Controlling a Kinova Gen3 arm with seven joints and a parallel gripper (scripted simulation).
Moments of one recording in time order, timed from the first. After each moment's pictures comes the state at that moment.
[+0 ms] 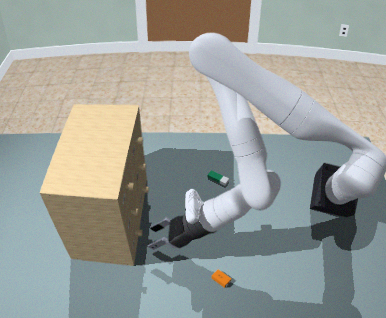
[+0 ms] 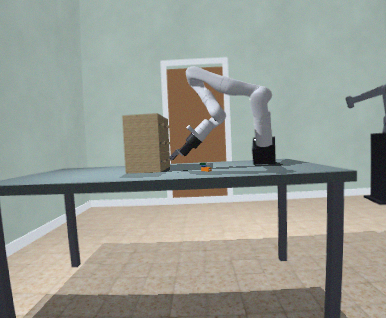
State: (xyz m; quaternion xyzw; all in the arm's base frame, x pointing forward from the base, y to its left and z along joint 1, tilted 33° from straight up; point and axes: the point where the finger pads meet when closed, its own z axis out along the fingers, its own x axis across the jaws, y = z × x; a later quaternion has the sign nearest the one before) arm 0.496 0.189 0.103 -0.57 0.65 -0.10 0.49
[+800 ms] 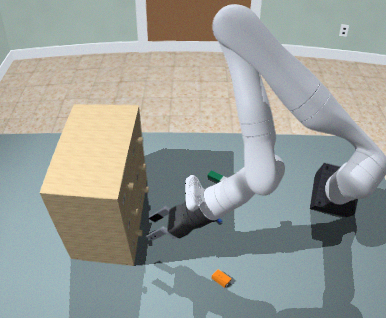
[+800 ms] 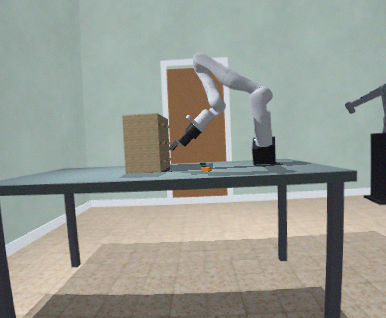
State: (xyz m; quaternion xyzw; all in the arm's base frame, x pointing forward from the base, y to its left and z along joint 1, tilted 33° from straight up) arm 0.491 0.163 0.147 -0.57 0.65 -0.10 0.49
